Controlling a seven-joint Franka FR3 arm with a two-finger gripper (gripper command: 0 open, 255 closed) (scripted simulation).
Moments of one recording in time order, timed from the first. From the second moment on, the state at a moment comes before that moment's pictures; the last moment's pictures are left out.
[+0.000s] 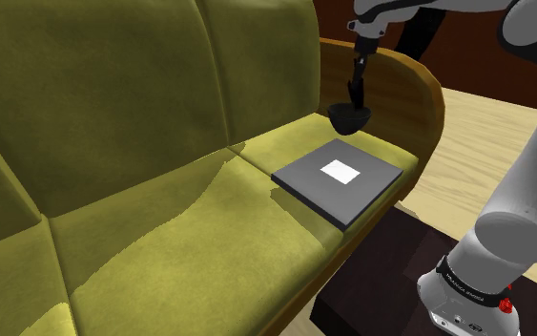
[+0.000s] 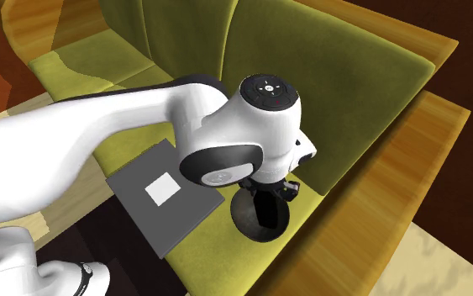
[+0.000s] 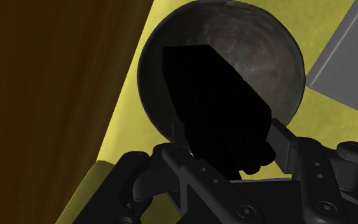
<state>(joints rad) -0.23 0.12 -0.28 -1.64 0.01 1.86 -0.94</state>
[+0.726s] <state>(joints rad) -0.22 0.12 -0.28 -1.77 0.02 2.01 -0.94</state>
